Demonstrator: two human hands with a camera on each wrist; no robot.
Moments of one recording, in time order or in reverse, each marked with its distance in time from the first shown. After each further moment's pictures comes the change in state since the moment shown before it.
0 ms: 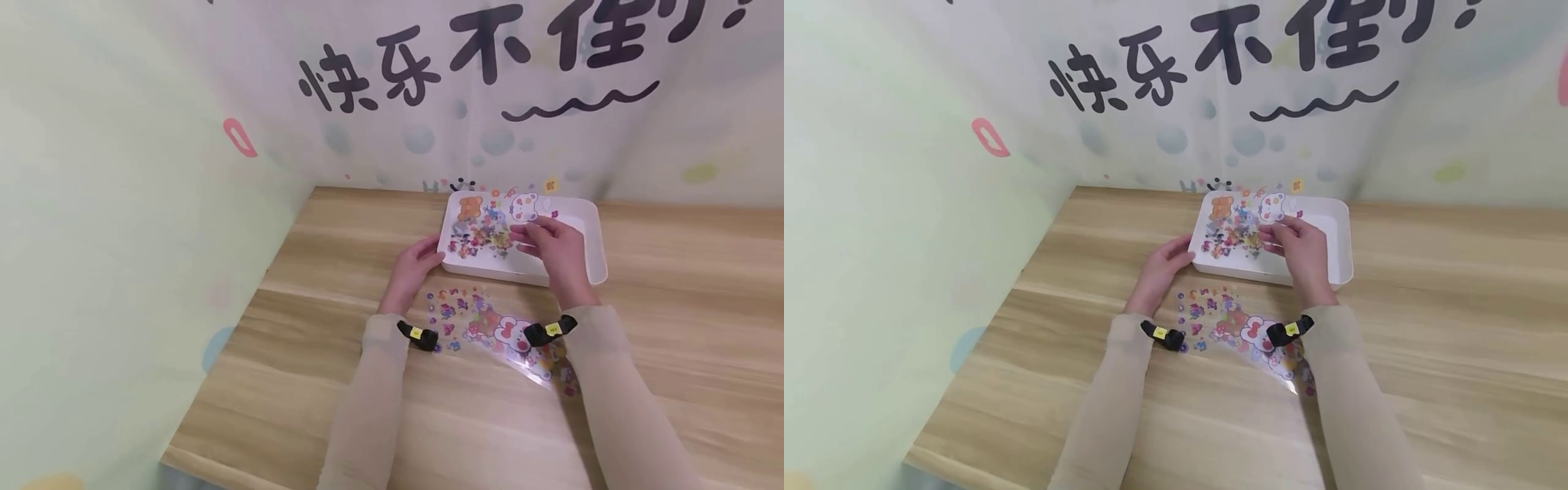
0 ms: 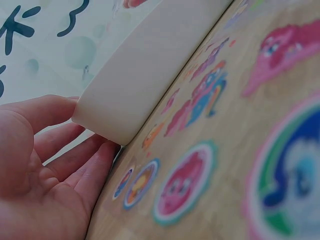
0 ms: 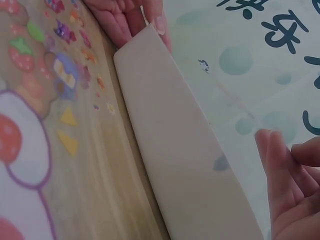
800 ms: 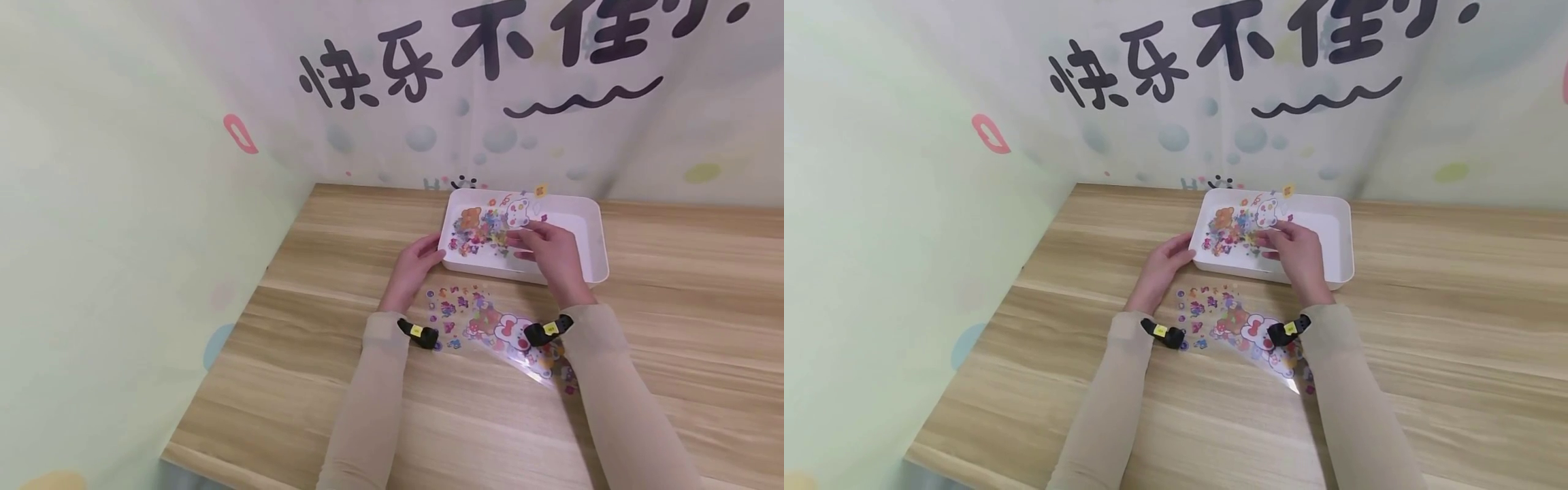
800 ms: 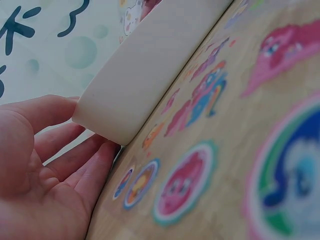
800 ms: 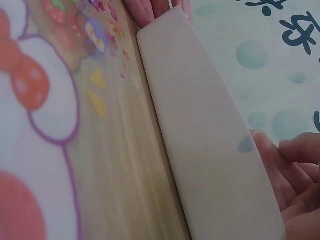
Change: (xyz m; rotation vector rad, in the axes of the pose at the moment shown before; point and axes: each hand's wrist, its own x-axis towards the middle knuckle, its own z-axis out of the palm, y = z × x) left_hand 0.017 -0.031 0.001 -0.024 0.028 0.047; right_hand 0.019 0.040 -0.004 -0.252 -0.050 -0.055
